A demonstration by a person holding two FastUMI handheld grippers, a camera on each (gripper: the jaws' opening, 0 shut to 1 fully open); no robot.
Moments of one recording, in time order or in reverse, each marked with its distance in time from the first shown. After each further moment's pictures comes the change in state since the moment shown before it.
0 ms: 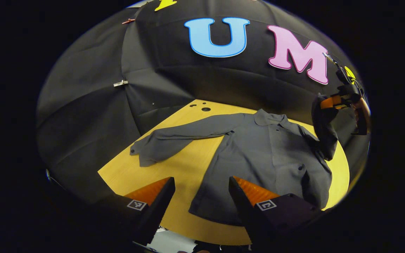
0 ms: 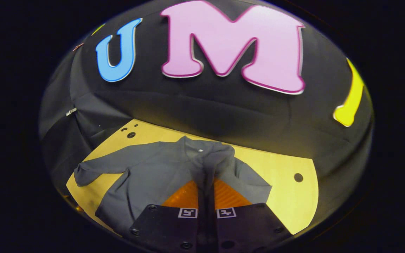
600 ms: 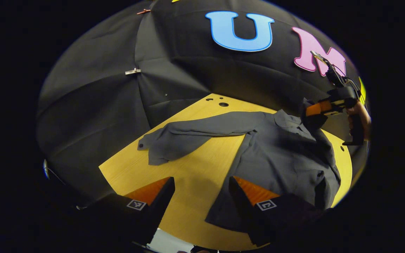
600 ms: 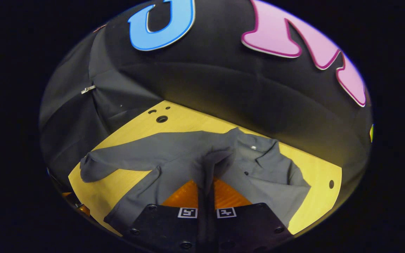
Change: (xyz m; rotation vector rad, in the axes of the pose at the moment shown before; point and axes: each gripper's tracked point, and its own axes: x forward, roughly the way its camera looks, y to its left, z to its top) left arm 0.046 0.047 -0.008 -0.091 0.045 0.075; right arm 0.081 0.149 -0.037 -0.105 0.108 0.164
